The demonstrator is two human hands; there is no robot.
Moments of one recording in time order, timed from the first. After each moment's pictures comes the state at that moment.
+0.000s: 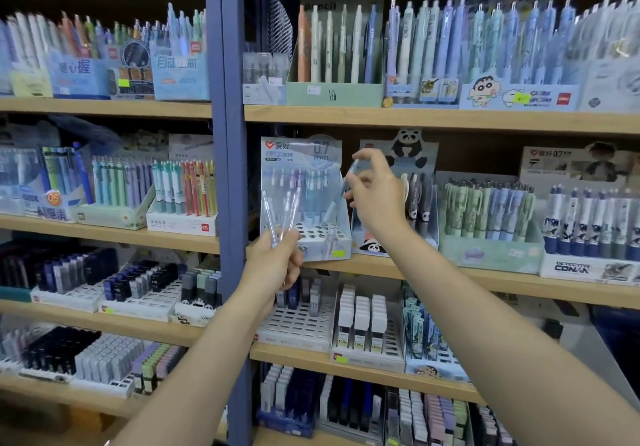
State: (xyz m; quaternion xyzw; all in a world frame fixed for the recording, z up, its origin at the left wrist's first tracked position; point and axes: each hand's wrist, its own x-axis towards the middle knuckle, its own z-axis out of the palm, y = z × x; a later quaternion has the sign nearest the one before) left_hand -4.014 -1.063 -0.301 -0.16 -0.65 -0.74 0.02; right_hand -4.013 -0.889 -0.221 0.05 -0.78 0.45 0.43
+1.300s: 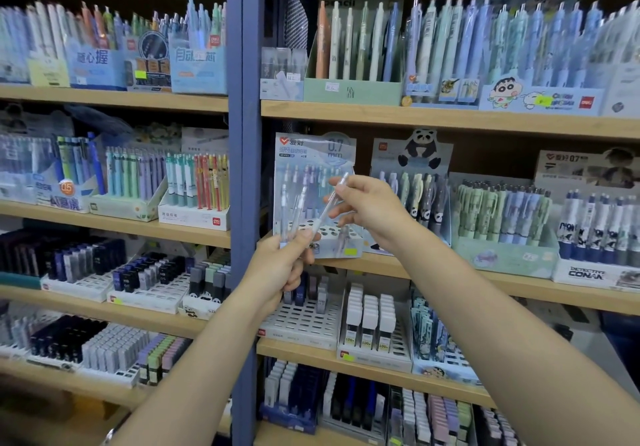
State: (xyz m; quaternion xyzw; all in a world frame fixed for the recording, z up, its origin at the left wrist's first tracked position) left_hand -4.023 -1.077 -0.312 -0.22 -0.60 -0.77 -0.03; right_hand -4.001 -0.909 -0.223 0.10 -0.76 0.62 0.17
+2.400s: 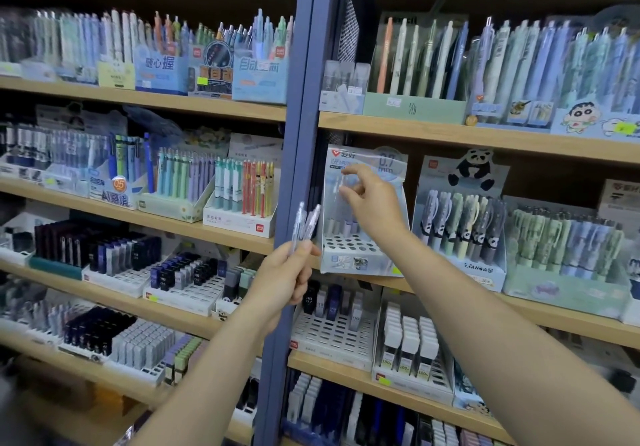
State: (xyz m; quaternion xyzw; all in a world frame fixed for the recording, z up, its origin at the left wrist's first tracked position) left_hand -4.036 -1.140 -0.324 -0.20 -0.64 -0.74 0.02; right_hand -4.068 -0.969 -0.221 0.13 -0.85 0.34 0.37
